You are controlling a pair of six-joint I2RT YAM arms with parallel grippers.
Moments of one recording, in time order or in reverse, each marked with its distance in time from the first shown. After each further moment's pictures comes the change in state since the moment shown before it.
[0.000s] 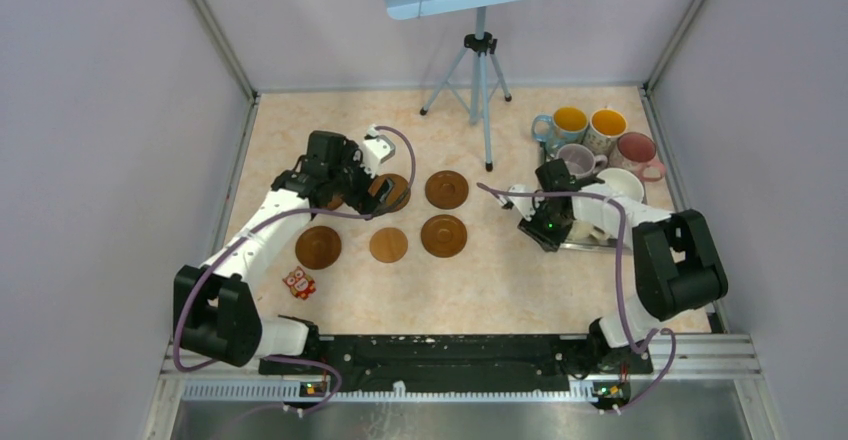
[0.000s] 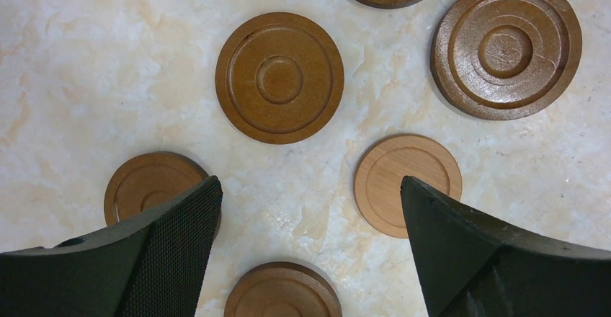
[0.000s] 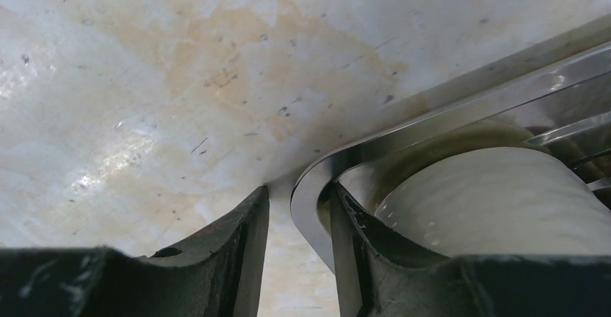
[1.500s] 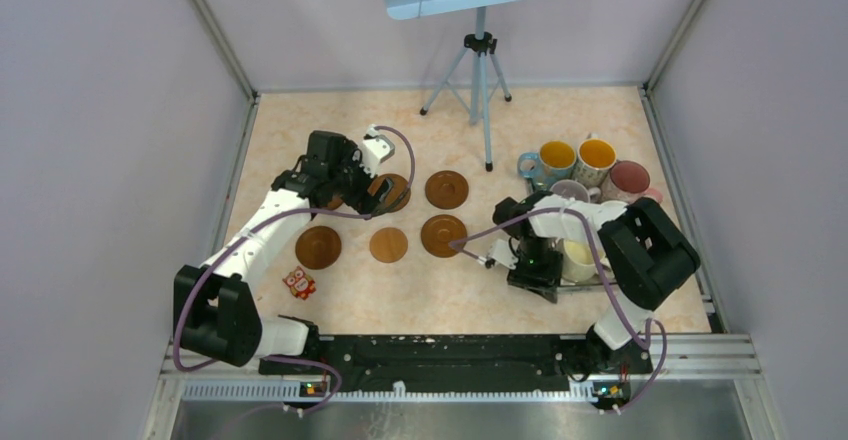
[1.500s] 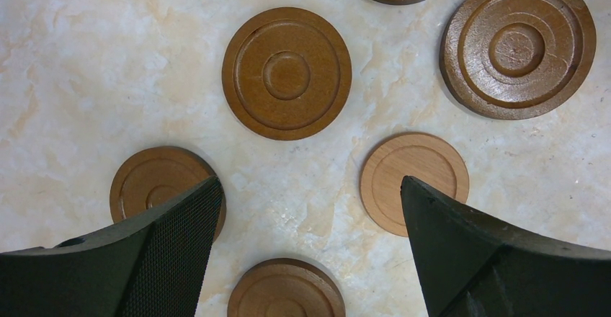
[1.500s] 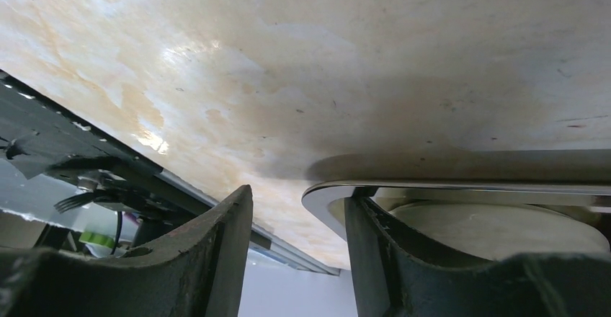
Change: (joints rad) left arm 0.000 0.001 0.000 0.000 -0.023 -0.001; right arm 0.337 0.098 0.024 -0.422 0.108 0.097
